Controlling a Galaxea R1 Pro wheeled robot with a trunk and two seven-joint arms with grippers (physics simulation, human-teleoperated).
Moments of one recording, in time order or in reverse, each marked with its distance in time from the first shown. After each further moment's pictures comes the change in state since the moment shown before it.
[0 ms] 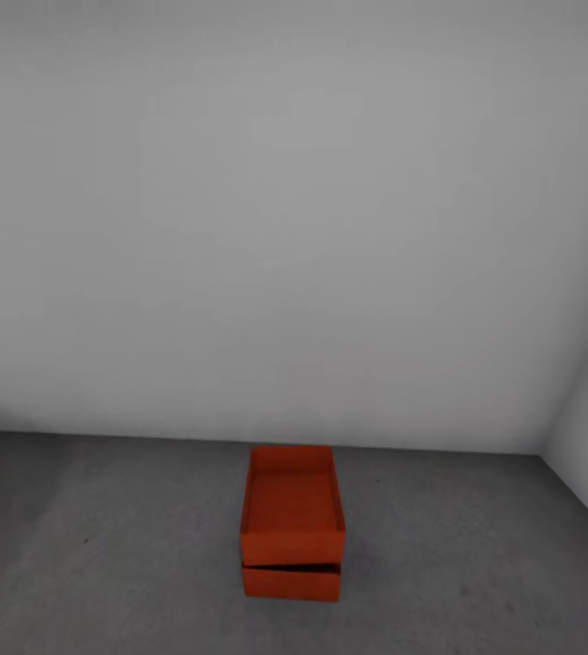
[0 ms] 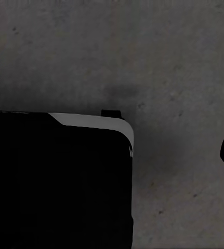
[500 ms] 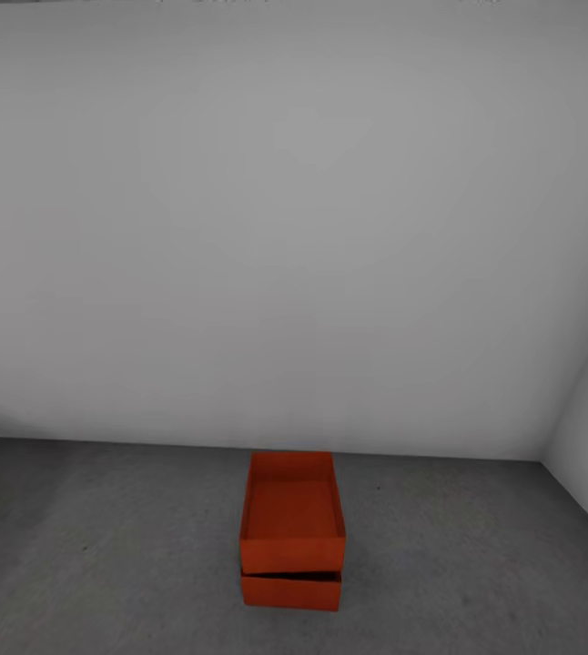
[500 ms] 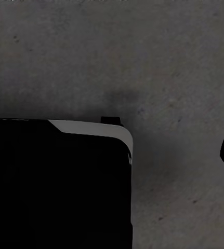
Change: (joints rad) left arm 0.000 0.000 0.000 0.000 0.000 0.000 0.000; right arm 0.000 -0.001 0.000 0.000 0.000 0.001 0.000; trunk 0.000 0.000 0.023
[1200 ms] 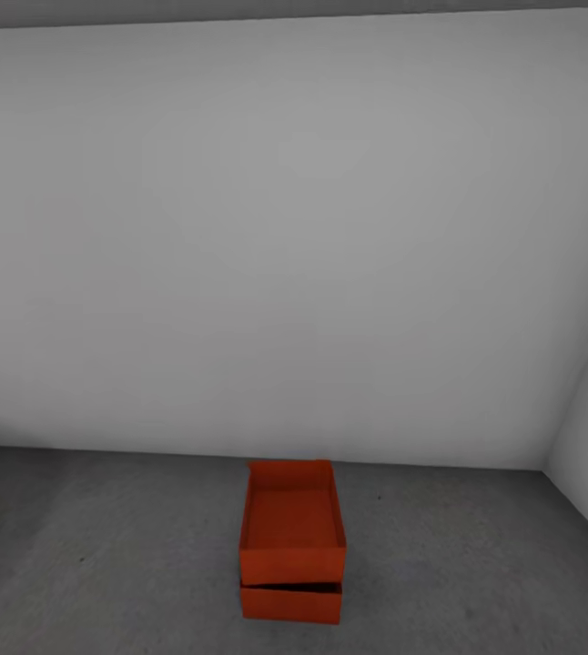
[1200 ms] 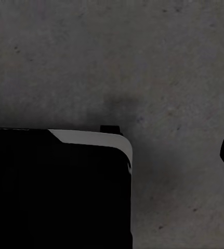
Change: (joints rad) left arm 0.000 -0.001 0.000 0.000 0.000 0.000 0.000; right arm 0.000 0.000 0.000 0.000 0.000 0.003 0.000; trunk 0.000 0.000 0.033
